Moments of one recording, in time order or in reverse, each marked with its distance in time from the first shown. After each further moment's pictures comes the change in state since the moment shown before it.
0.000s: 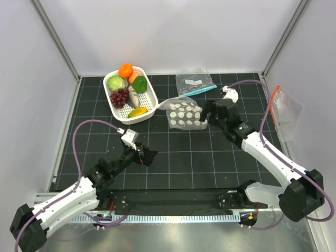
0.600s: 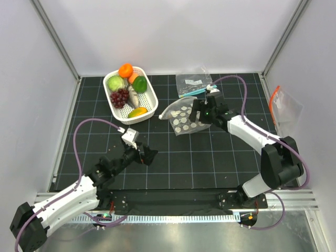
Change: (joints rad) left arm 0.000 0.027 0.015 -0.002 -0.009 -0.005; right arm -0.113 0.345 0.149 0.051 -0.356 -0.083
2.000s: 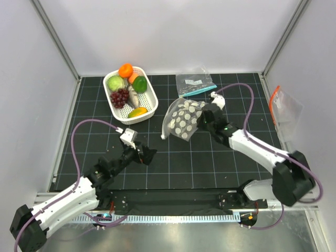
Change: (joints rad) left arm 0.000 -0.035 0.000 -0.016 -0.021 -0.003; right arm 0.184 -0.126 -0.174 0.127 0.362 0.241
